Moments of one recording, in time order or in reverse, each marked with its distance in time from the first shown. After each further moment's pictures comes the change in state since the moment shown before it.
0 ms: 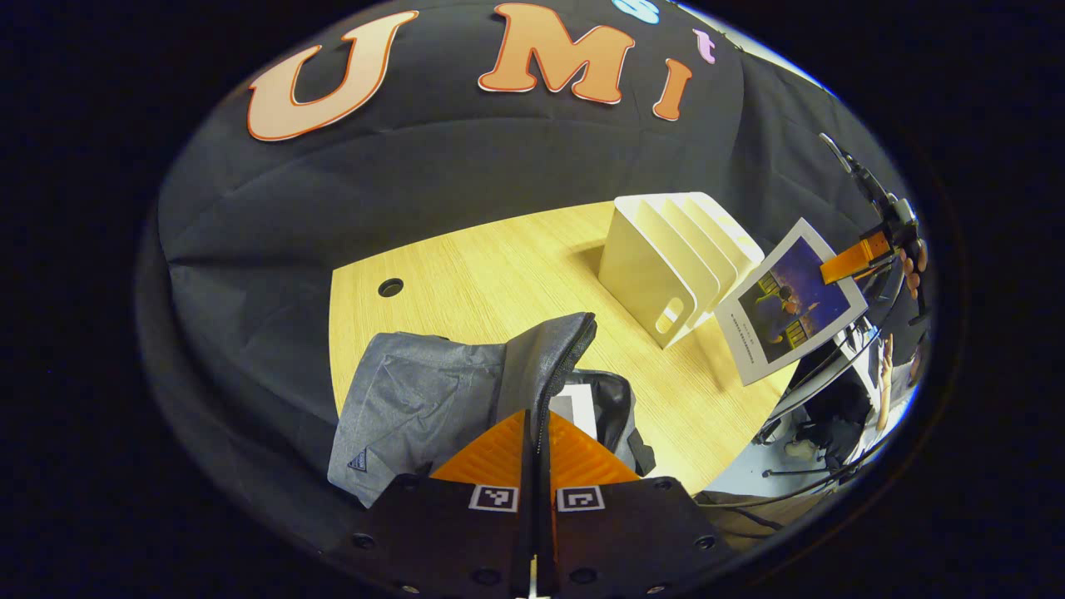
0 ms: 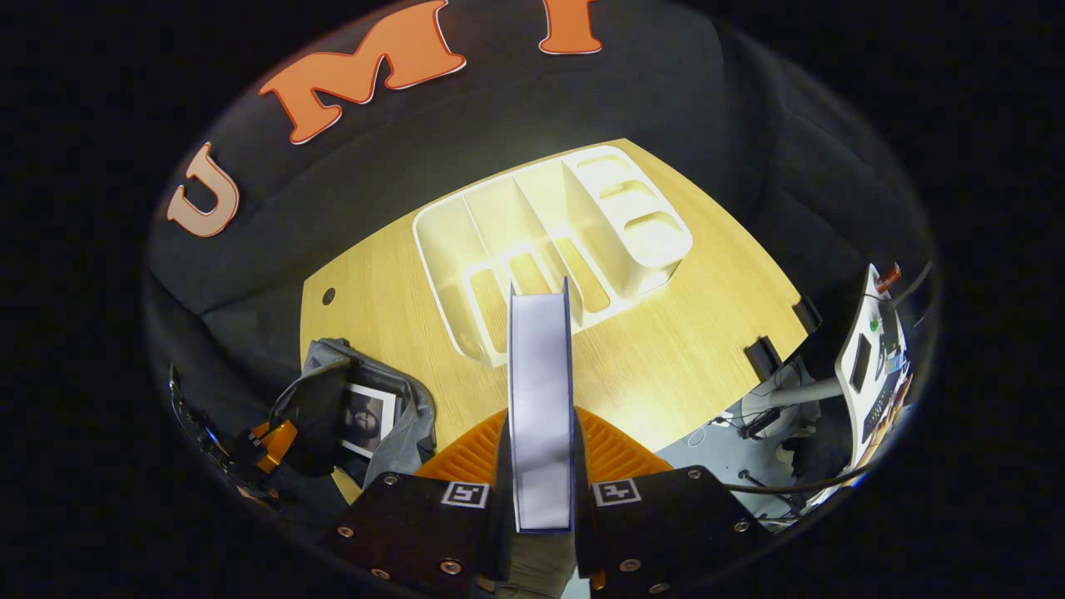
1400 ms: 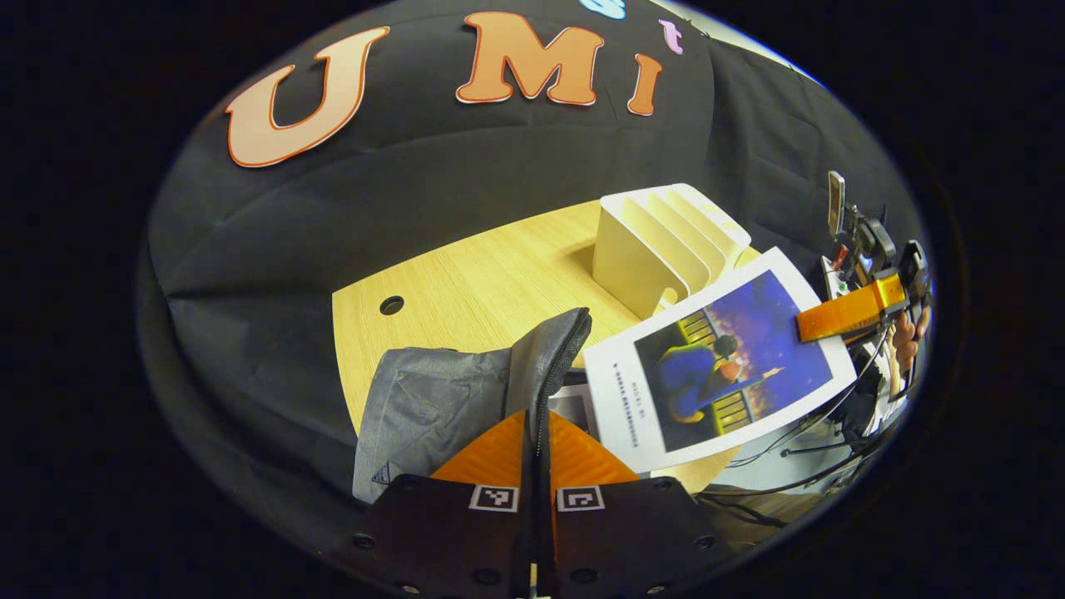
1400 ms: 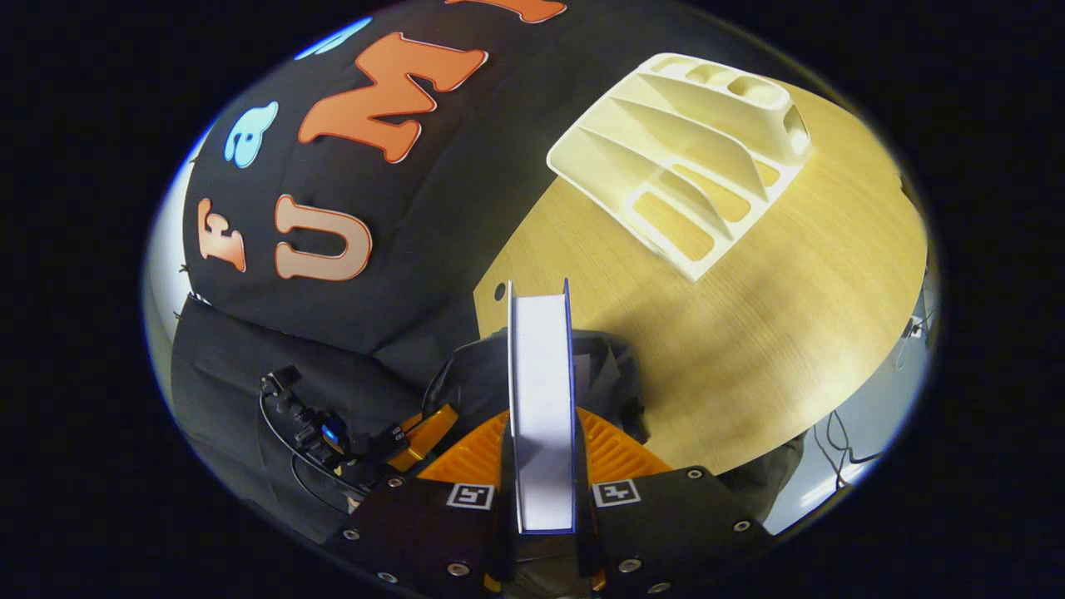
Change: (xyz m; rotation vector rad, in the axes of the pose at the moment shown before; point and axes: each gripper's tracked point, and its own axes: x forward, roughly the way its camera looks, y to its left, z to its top) left arm -0.016 0.008 0.002 0.097 -0.007 -0.006; right arm 0.015 0.171 -0.091 0.324 0.043 0.698
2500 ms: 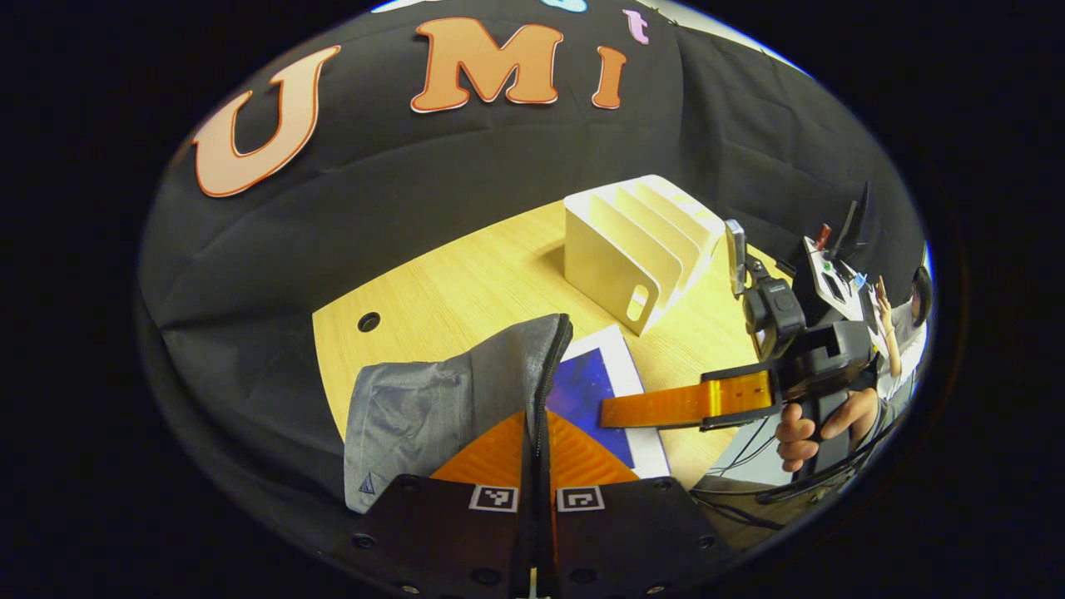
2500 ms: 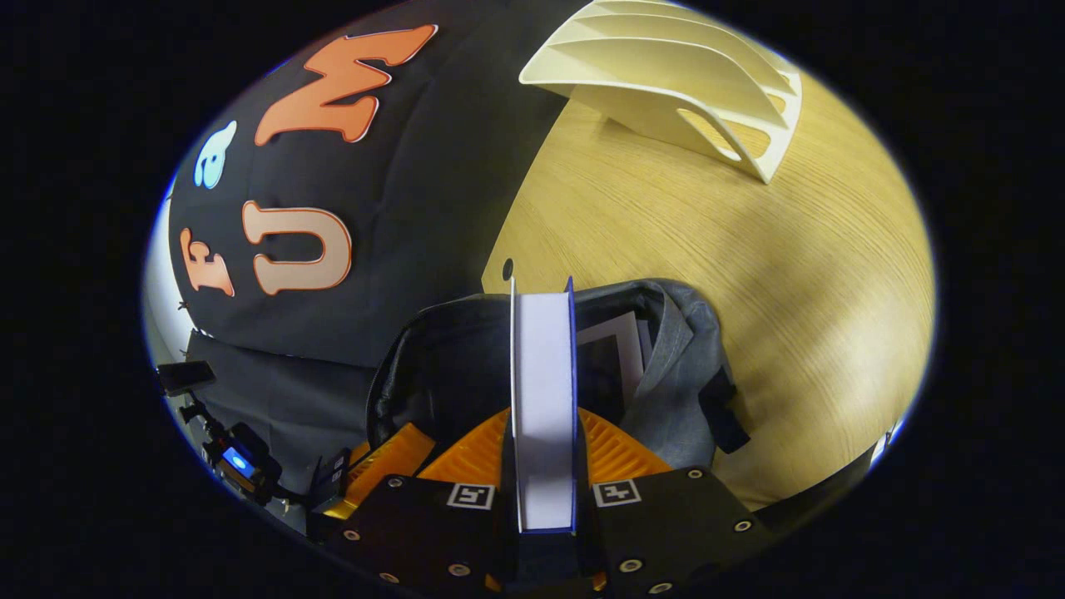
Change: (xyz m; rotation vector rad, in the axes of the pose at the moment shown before) left arm 0.001 -0.041 0.016 0.093 0.005 -0.047; right arm 0.142 0.014 -0.051 0.114 0.029 0.081
